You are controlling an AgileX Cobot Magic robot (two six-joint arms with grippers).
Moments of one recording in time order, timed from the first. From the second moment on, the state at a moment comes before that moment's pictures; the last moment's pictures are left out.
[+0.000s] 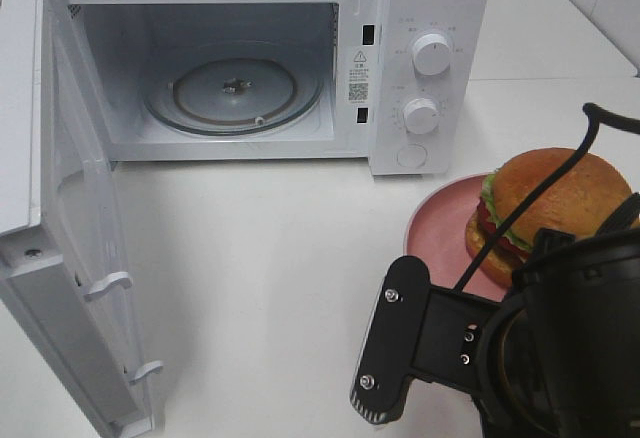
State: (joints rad) left arm 0.00 -0.01 -0.52 -0.02 1.08 -0.04; right arm 1.21 1.48 -0.64 -0.61 0.90 0.41
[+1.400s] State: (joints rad) left arm 0.00 -0.01 -0.52 -0.02 1.08 -0.04; right arm 1.01 1.48 -0.64 -0.83 0.39 -0.23
